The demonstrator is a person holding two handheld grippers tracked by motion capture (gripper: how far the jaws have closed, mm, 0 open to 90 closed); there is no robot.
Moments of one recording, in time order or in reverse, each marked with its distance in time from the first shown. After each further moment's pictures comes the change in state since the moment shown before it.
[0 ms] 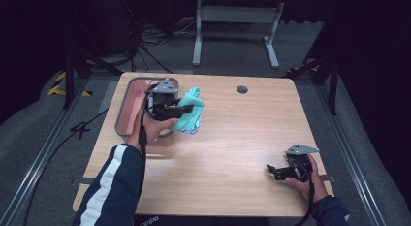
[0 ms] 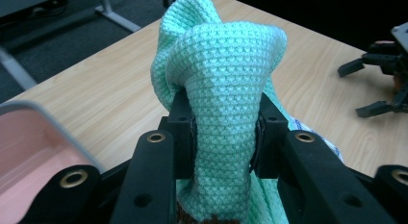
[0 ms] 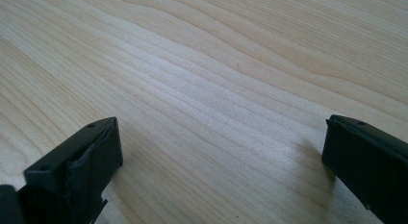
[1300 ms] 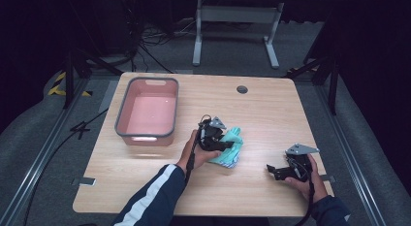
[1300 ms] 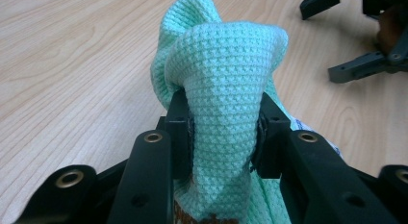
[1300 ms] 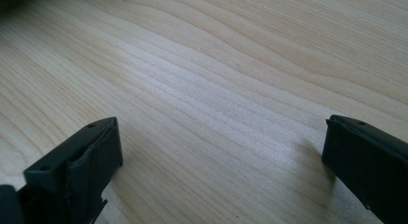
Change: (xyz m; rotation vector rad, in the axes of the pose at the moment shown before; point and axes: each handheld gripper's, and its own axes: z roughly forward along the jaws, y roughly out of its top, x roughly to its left) left arm -0.074 -0.056 0.145 0.152 -0.178 -0.027; right arm 0.000 0.000 0.000 0.000 0.000 0.000
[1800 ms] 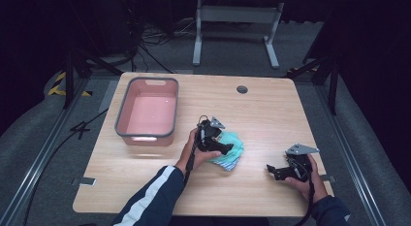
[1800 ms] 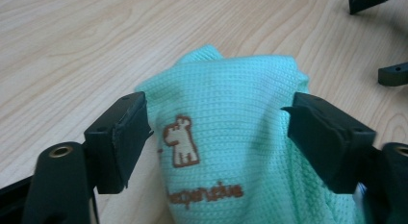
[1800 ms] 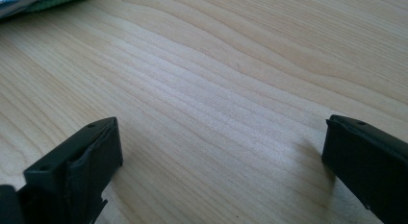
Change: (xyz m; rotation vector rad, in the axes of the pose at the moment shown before) left arm 0.004 -0.003 0.002 0.020 0.121 -0.058; right arm 0.000 0.000 0.000 0.000 0.000 0.000
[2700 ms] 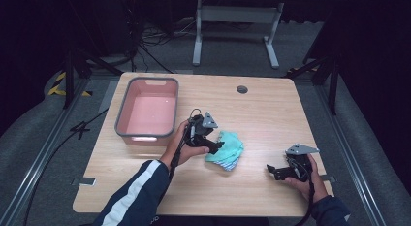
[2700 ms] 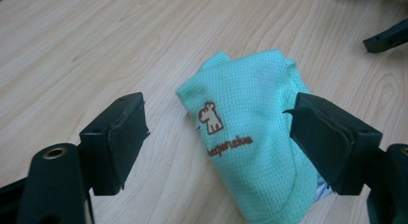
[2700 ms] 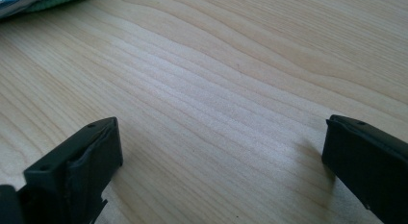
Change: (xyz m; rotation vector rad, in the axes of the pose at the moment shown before) left arm -0.004 0.009 -0.058 0.026 0.068 0.221; right arm 0.000 0.000 0.000 0.000 0.000 -0.001
